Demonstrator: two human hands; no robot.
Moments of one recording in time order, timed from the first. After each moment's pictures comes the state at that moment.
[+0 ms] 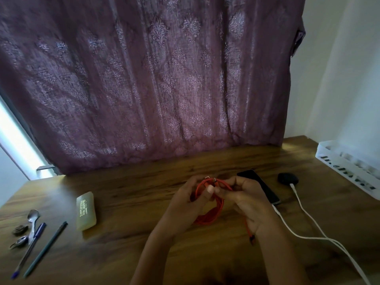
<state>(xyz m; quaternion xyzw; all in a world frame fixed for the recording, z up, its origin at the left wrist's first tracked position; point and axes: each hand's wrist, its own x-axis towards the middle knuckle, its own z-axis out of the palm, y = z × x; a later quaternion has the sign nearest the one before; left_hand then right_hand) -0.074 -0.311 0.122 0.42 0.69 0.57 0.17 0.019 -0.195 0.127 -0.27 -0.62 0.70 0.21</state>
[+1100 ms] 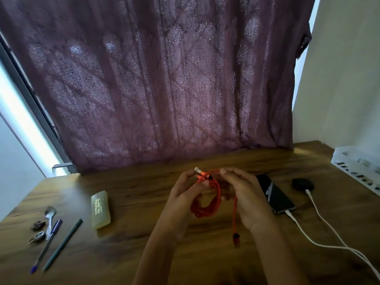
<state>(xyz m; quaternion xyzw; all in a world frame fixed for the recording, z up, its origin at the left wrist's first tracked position) -0.085 -0.337 0.135 0.21 0.57 0.74 0.28 -0.018 -0.227 0.139 -0.23 -0.56 0.75 0.28</state>
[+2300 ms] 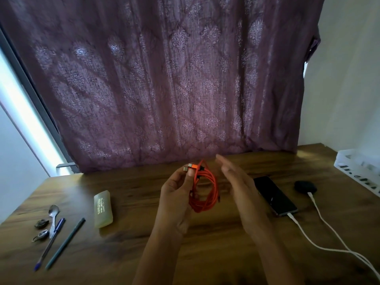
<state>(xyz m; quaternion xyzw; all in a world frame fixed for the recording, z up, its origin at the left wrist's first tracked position) -0.085 -0.337 0.149 0.15 0.49 0.82 0.24 -0.014 -0.233 0.135 -0.10 -0.68 0.66 0.31</state>
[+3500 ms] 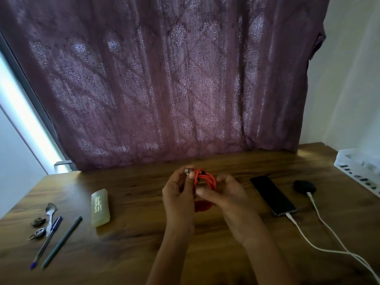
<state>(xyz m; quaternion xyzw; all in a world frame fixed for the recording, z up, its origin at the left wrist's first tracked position) -0.081 -0.319 0.131 0.15 0.61 0.78 0.07 -0.019 -0.240 0.127 -0.17 -0.56 0.79 0.18</state>
